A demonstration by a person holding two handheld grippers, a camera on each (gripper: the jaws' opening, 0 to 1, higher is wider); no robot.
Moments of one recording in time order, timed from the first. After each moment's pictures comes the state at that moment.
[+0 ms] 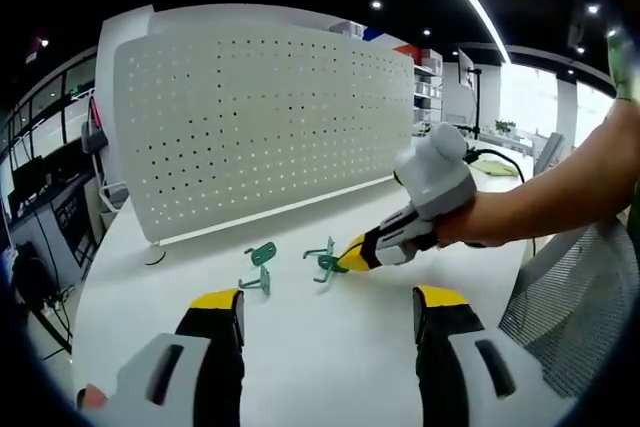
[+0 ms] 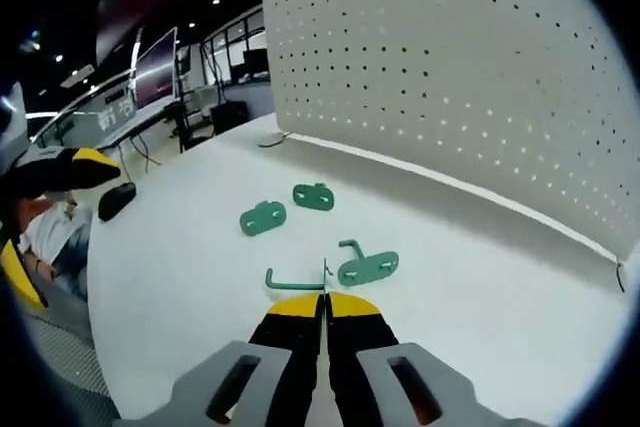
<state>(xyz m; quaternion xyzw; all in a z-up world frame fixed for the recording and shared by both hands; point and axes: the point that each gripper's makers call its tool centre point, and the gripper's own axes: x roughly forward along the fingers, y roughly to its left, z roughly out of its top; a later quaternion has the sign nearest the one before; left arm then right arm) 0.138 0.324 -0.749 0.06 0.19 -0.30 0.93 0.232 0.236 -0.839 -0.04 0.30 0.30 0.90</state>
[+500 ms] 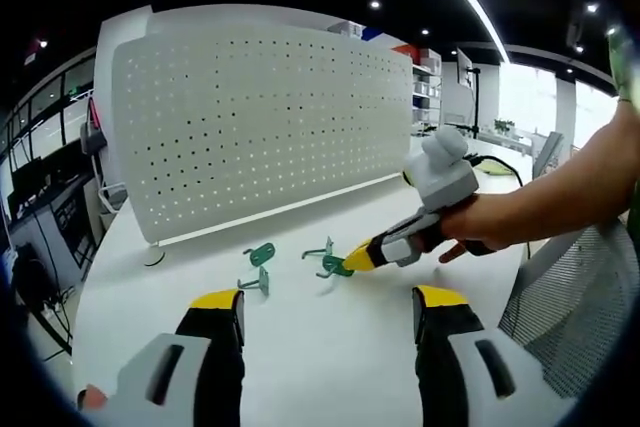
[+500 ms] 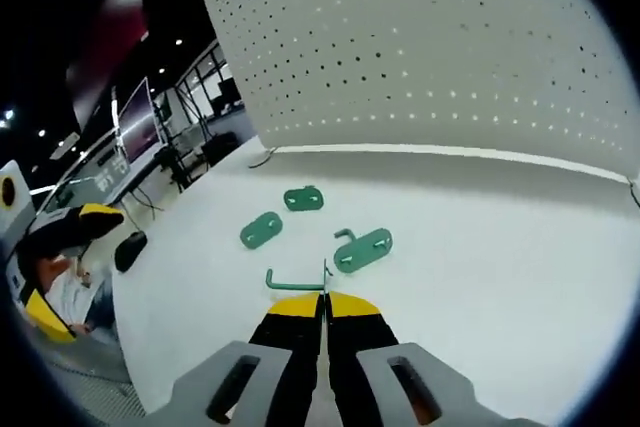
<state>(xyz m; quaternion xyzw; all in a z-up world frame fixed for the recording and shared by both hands) 0.138 0.323 -0.749 0.06 0.19 -0.30 0.93 0.226 0.230 -0.840 0.09 0.32 0.28 0.90</state>
